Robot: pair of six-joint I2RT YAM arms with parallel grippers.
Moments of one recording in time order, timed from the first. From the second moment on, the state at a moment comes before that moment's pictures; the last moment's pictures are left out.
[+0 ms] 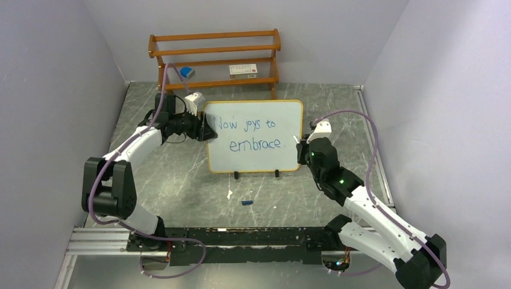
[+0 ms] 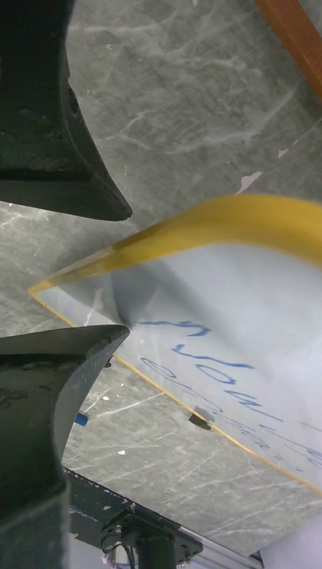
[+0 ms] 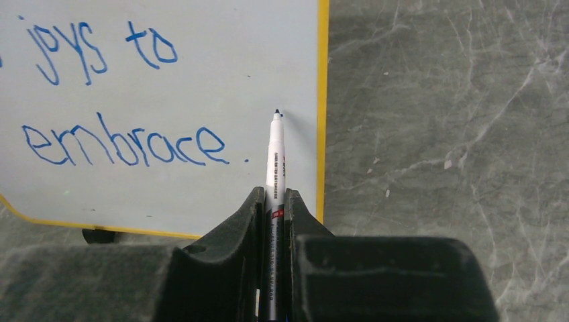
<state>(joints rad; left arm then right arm) -0.16 1.56 1.04 -0.22 0.76 0.06 0.62 0.85 0.64 -0.20 0.43 0.28</state>
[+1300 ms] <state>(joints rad) -0.99 1.12 0.86 -0.45 0.02 -0.03 0.62 0.49 0.68 -0.28 0.36 0.22</state>
